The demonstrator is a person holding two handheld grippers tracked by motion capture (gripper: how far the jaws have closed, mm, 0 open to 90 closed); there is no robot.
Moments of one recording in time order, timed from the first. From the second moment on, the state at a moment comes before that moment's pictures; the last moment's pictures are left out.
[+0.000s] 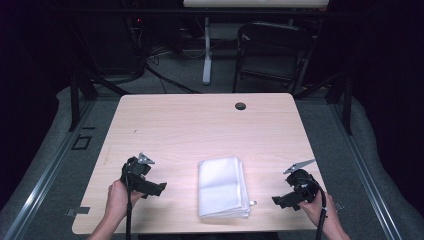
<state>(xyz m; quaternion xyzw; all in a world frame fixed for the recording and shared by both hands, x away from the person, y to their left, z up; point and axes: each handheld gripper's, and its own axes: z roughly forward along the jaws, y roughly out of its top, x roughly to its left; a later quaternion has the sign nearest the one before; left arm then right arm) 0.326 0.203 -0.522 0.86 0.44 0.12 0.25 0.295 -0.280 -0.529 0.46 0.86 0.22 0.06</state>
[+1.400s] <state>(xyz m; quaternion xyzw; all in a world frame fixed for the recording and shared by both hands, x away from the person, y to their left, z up) 0.301 0.095 -0.510 0.90 0.31 0.08 0.29 0.295 -0.269 -0.527 0.46 0.86 0.23 0.04</state>
